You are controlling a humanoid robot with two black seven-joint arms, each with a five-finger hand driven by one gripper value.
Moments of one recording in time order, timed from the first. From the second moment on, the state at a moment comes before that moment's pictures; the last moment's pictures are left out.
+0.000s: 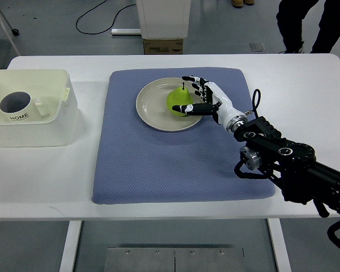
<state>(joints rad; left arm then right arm) -0.01 0.00 -0.11 -0.26 -0.02 0.06 -0.25 0.94 0.00 0.22 0.63 -0.33 -0.12 0.40</state>
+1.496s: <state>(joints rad) -0.01 0.00 -0.11 -0.26 -0.02 0.06 -0.24 0.78 -0.04 0.92 0.61 -0.32 -0.13 0.39</state>
